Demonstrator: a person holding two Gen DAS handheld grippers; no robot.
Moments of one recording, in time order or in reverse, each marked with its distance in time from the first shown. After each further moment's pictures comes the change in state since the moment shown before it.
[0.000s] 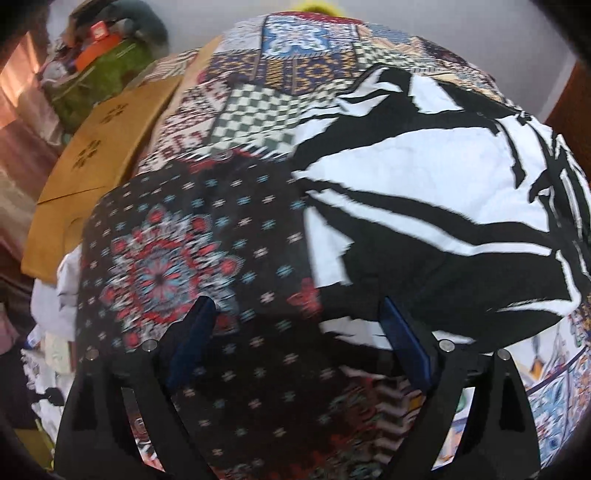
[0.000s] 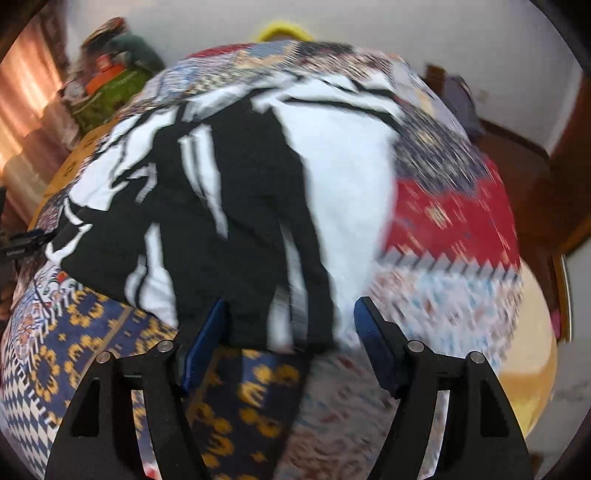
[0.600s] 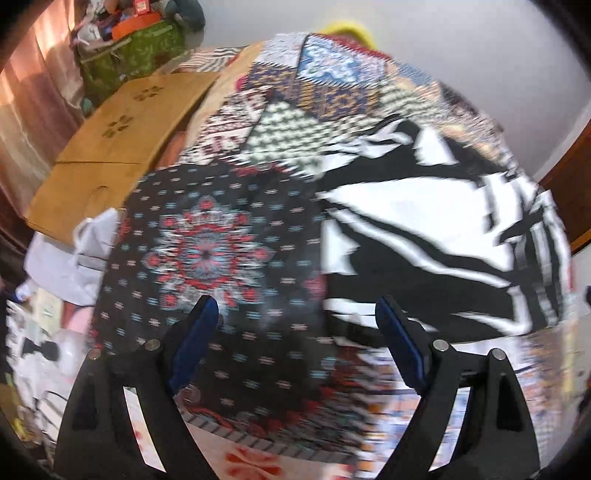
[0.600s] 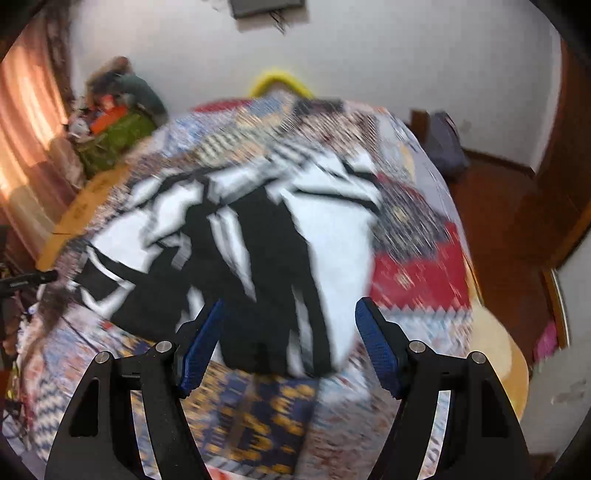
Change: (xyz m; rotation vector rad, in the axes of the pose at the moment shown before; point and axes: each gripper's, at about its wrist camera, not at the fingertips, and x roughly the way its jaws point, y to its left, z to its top) left arm -0.058 0.023 -0.005 -0.187 -0.036 -0.103; right arm -0.069 0.027 0.027 -0.003 -0.203 -0.013
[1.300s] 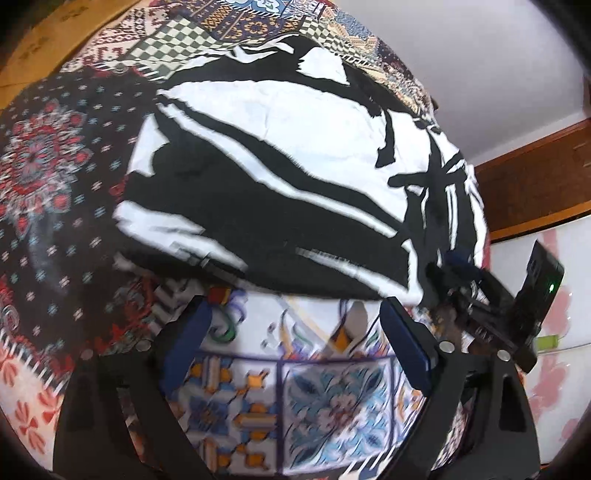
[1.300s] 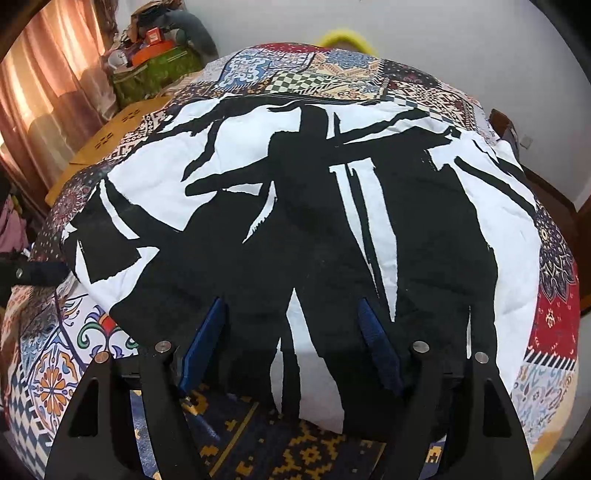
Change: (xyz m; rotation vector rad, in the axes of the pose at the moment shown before) left arm 0.041 -0.079 -0.024 -0.103 0.224 -0.380; right arm 0.096 0.075 -0.016 -0.192 0.166 0.079
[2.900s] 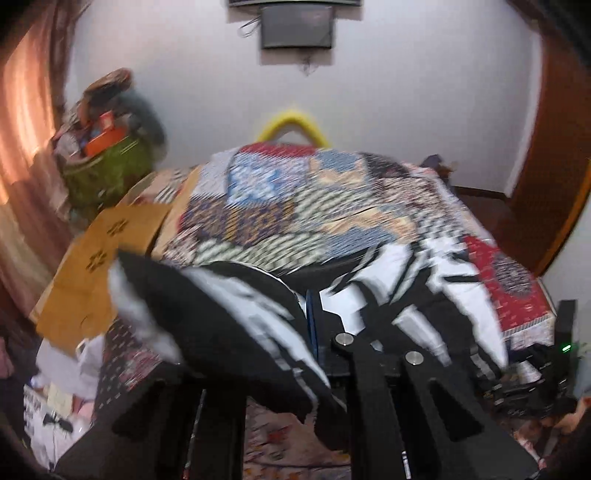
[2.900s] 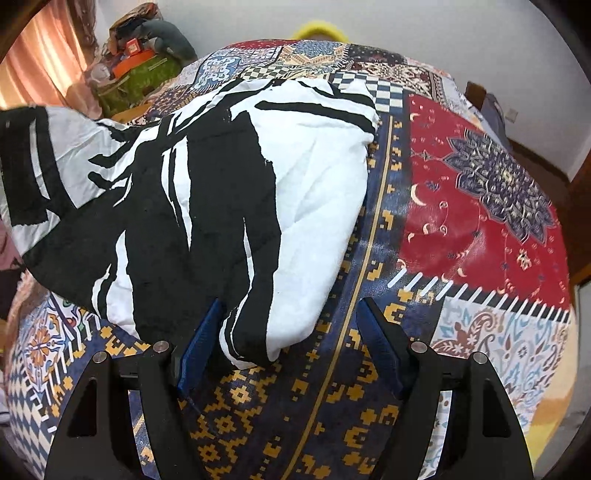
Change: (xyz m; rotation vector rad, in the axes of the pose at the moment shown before) left arm -0.092 -0.127 0.030 0.401 -0.540 0.374; right arm -0.014 -0.041 -0.027 0.102 0.013 0.004
